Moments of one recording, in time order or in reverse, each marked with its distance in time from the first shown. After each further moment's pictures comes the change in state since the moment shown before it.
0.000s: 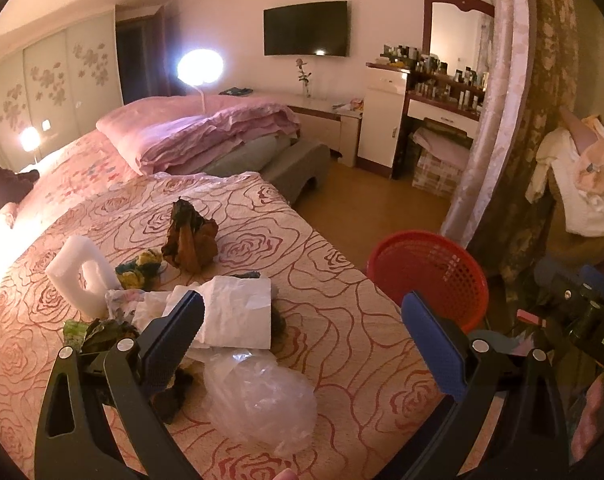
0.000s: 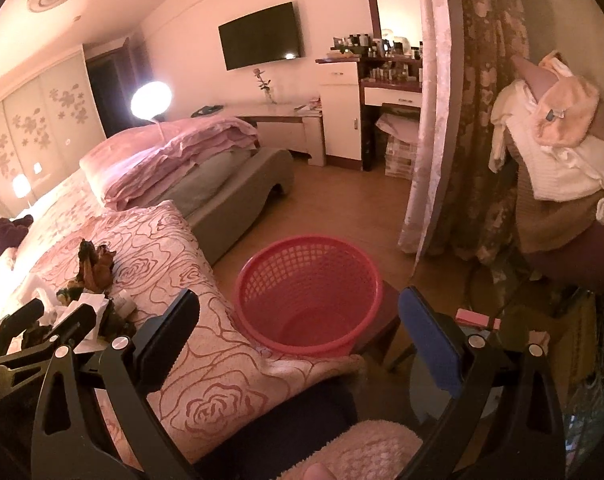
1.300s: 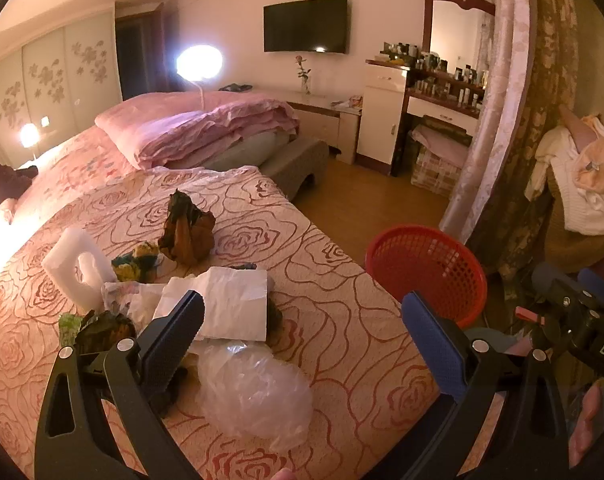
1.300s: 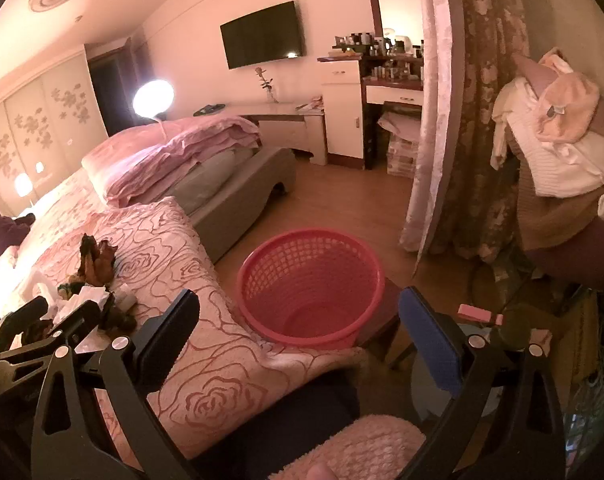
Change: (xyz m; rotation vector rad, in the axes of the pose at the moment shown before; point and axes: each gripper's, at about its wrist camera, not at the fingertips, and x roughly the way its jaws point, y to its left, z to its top) left arm -0.003 -0.009 -0.005 -0.007 0.009 -0.002; right arm -0.002 0.000 -0.009 -0.006 0.008 0.007
